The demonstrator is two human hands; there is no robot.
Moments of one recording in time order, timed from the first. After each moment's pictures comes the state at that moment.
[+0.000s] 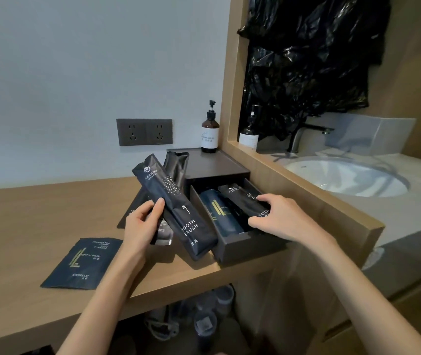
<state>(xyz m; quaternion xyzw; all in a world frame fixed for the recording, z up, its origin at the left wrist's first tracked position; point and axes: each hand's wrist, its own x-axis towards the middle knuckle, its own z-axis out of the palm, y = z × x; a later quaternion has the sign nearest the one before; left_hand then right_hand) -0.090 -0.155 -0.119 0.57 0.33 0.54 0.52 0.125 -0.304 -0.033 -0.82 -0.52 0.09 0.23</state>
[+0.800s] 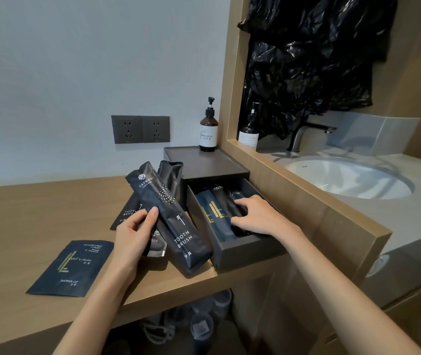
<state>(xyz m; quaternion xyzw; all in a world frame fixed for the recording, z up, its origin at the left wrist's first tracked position) -0.095 -0.163 -0.125 0.55 0.36 0.52 0.55 0.147 -0.241 -0.066 -0.80 -0.57 0.11 0.15</state>
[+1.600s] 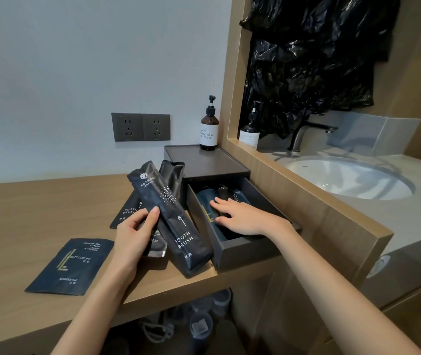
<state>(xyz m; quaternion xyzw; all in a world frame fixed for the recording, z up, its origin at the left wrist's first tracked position) -0.094 -0.167 -0.125 0.58 0.34 0.52 0.53 0.130 -0.222 -0.069 -0.72 -0.68 0.15 0.05</state>
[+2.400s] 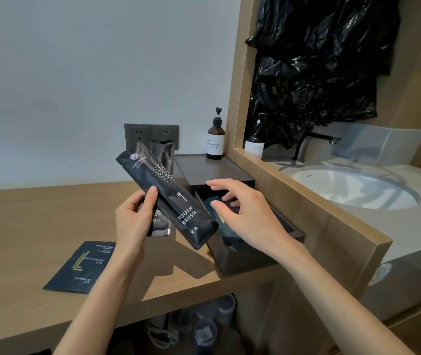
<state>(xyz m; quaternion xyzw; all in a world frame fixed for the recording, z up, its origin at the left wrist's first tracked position) -0.100 -0.167 -0.082 0.53 0.35 0.59 0.50 0.079 -0.274 -0.033 -0.62 -0.68 0.01 0.39</state>
